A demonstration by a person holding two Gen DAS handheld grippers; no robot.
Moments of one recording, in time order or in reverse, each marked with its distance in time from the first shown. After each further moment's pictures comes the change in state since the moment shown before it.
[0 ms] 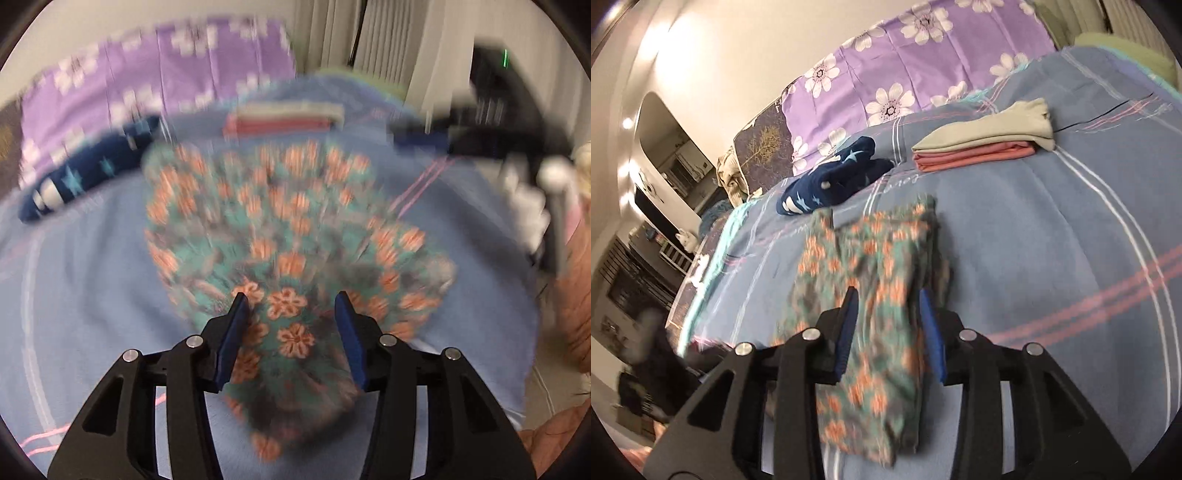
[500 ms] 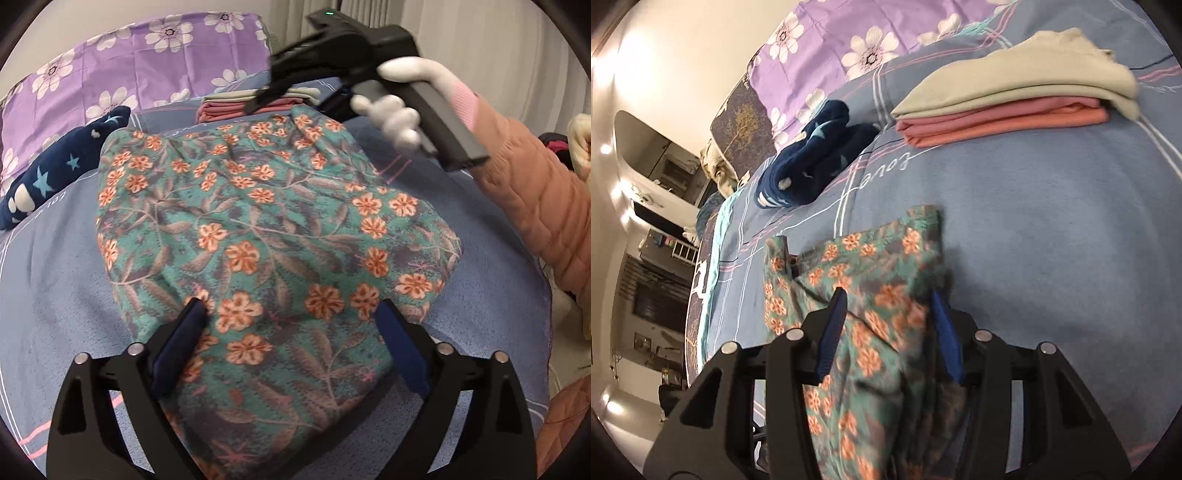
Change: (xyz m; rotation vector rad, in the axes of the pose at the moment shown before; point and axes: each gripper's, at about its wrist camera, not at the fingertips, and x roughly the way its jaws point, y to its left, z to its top) left arm 0.025 -0.028 -0.017 0.079 -0.039 -0.041; right arm 0.128 -0.032 0.068 0.113 0.219 0.042
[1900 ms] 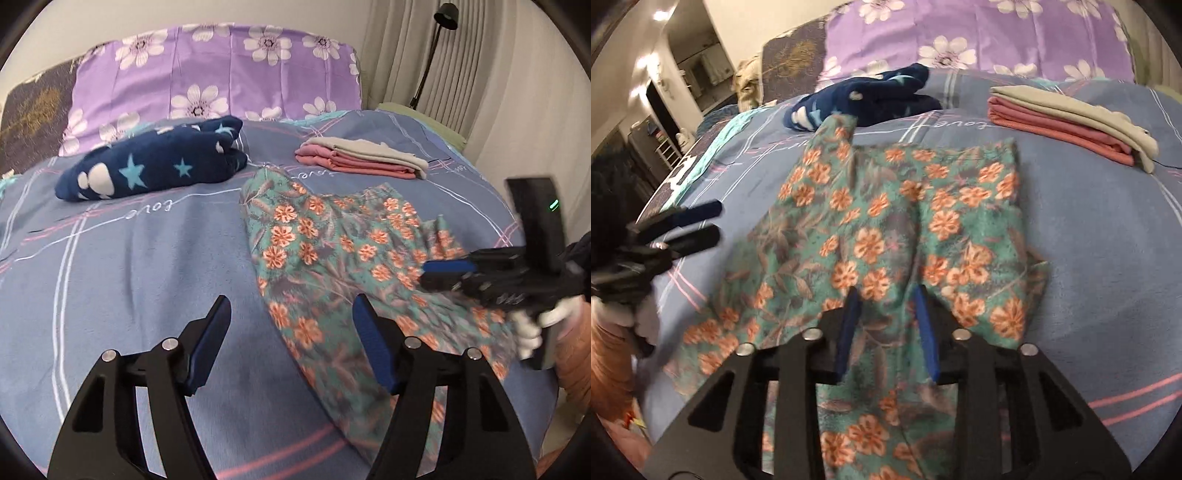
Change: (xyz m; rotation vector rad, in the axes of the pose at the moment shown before) left arm -0.031 0.118 0.036 -0.261 -0.090 0.143; right arm 0.004 0.062 -0.098 -0.419 -0.027 -0.168
